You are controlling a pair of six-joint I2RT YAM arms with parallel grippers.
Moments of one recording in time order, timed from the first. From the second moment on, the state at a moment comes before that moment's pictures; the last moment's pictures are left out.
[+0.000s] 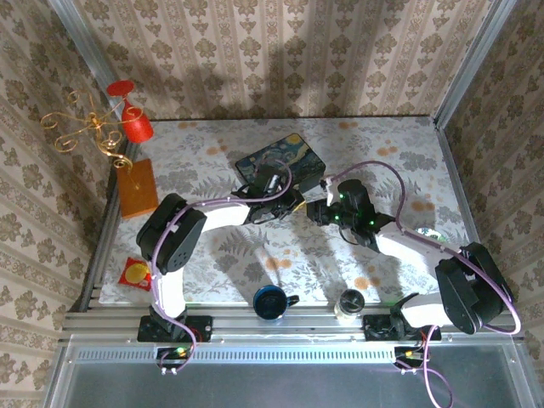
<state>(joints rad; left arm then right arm) -0.74 1.90 1.12 0.09 0.32 -1.25 0.47 1.36 0.67 0.11 -0.20 0.31</state>
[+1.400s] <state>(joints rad) -0.71 1.92 1.33 -0.34 0.42 -1.30 0.61 1.50 0.83 -0.10 -0.05 -0.05</state>
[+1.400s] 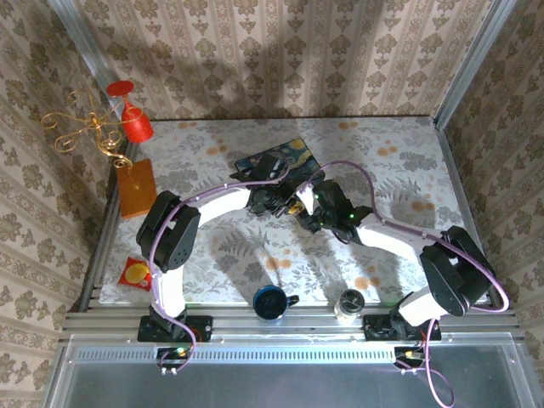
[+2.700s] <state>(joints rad) -0.70 1.94 1.33 -0.29 0.44 -1.31 0.60 1.56 0.83 -0.06 0.00 -0.02</state>
